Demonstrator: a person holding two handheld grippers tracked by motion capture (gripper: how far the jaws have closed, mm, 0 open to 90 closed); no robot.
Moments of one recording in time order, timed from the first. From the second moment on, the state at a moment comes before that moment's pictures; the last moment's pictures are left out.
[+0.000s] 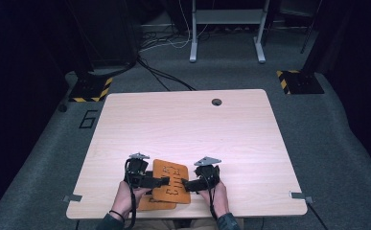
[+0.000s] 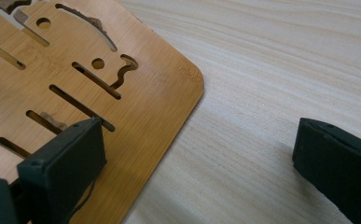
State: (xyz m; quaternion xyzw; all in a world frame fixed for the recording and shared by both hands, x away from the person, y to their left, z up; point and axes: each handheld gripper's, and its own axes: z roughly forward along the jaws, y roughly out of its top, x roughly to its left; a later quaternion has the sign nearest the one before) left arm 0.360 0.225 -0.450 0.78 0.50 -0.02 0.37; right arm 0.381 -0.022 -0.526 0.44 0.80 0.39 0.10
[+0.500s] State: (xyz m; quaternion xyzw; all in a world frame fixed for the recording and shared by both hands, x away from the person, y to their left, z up) left arm 0.362 0.217 -0.445 0.78 0.50 -0.02 0.37; right arm 0.383 -0.026 -0.527 0.44 0.79 0.40 0.11
